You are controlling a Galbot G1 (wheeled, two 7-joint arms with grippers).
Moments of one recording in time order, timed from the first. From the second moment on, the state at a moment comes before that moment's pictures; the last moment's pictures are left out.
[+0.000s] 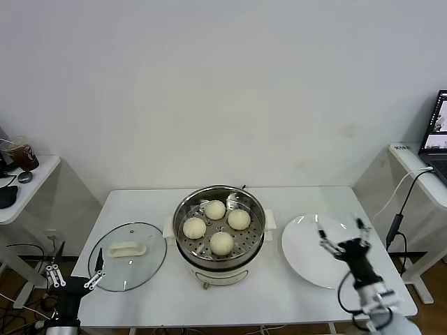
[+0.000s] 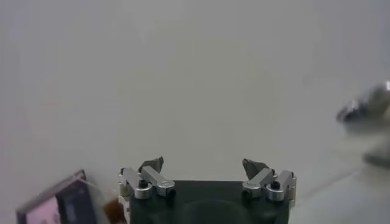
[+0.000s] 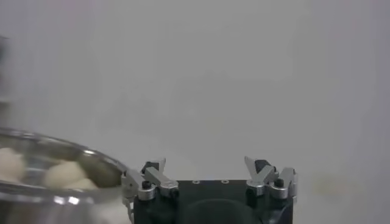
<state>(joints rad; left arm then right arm) 1.67 -1.28 -0.83 -1.86 0.48 -0.39 -0.24 -1.52 1.32 0.82 1.95 0.15 0.29 -0.23</state>
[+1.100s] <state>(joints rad) 1.26 -1.11 -0.68 -1.35 1.34 -0.41 -0.30 -1.68 1.47 0.94 1.90 0.19 0.16 -0.22</state>
